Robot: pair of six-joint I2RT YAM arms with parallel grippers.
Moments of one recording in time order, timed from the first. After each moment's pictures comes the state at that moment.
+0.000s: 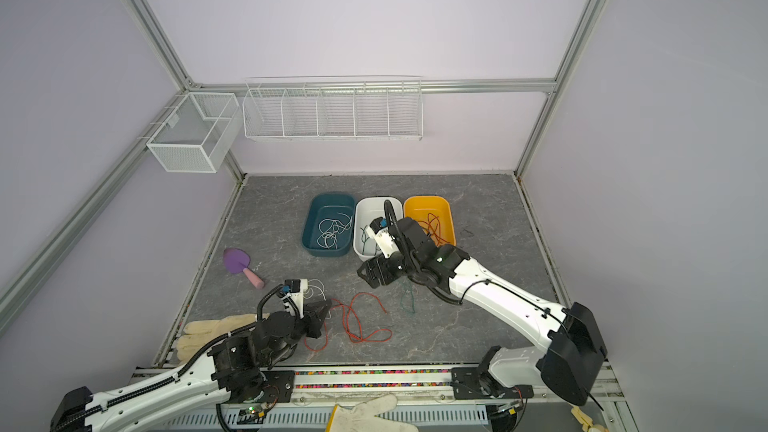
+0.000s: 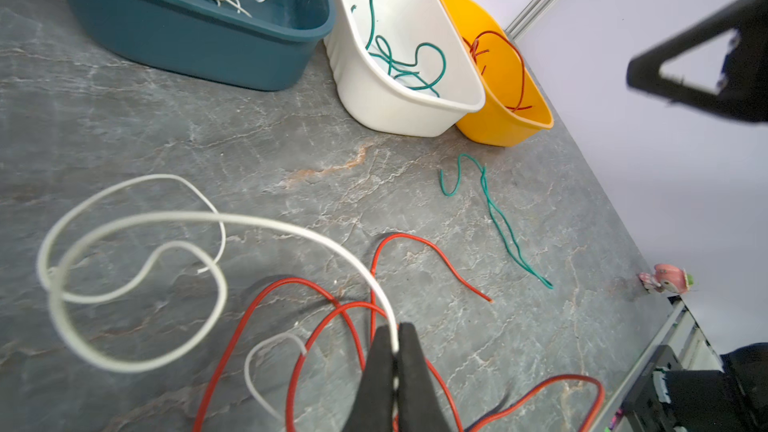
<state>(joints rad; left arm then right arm) -1.10 0.51 0.15 -0.08 -0.34 -0.81 0.84 1.27 1.01 -0.49 -0.27 0.32</state>
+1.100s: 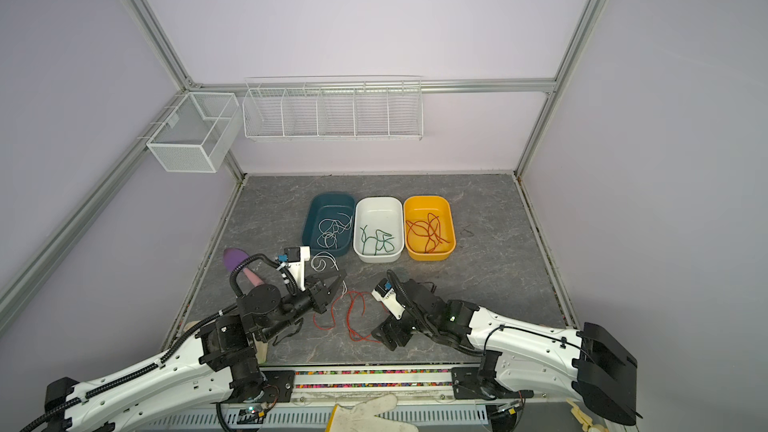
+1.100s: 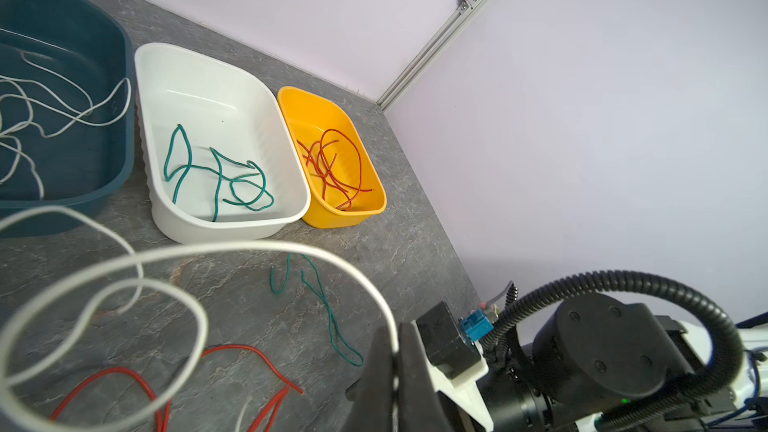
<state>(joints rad) -1.10 0.68 0.52 -0.01 -0.21 -0.81 1.09 1.06 0.54 -0.26 -0.16 0.31</state>
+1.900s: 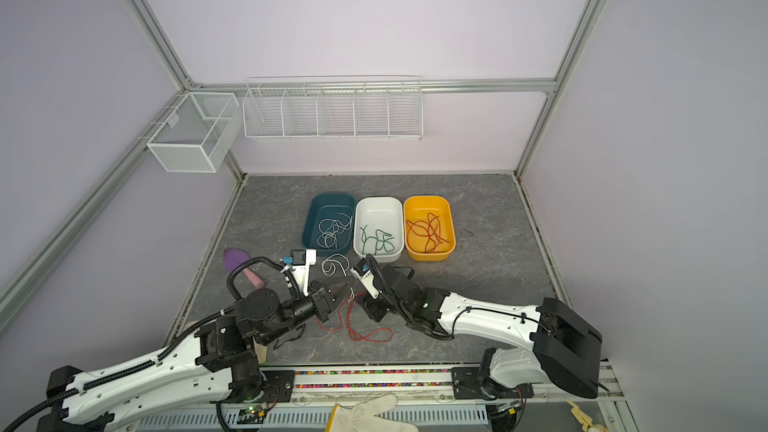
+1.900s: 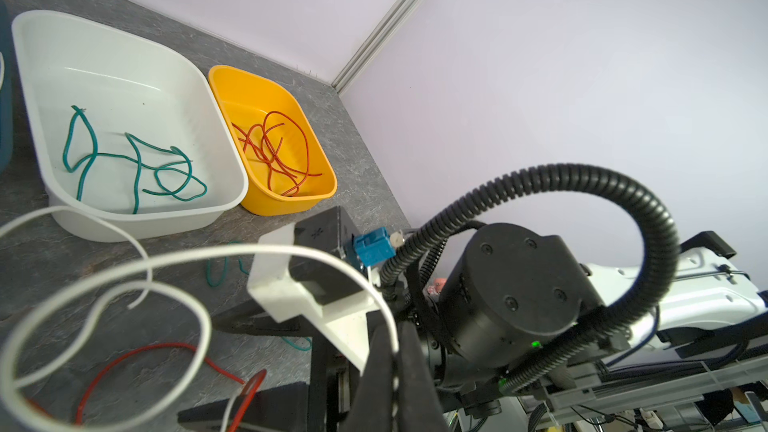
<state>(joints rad) -1.20 0.67 0.56 0.01 -0.20 -0.83 1.09 1.32 0.71 -0.02 0.06 0.18</state>
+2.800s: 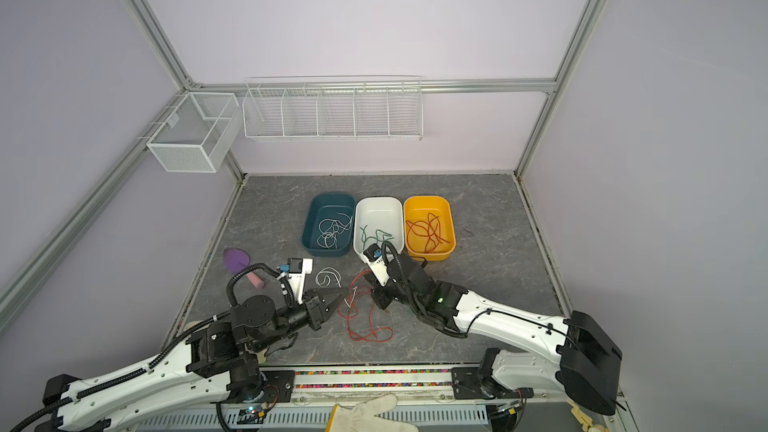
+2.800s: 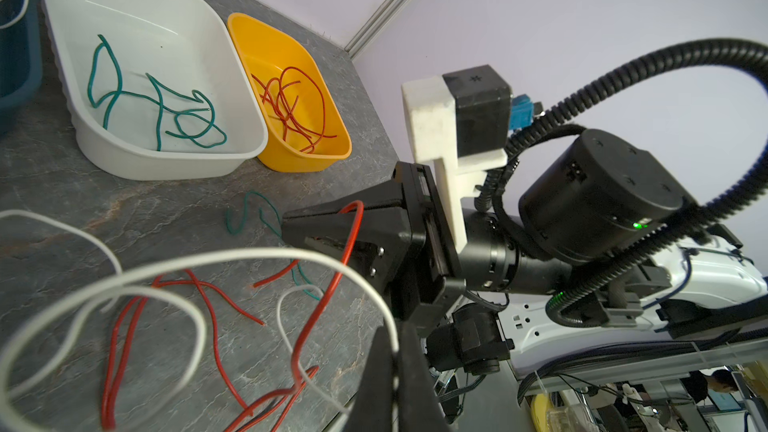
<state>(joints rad) -1.20 0.60 0.51 -0.11 -0.15 -0.90 1.02 1.22 0.74 -0.05 0.04 0.16</state>
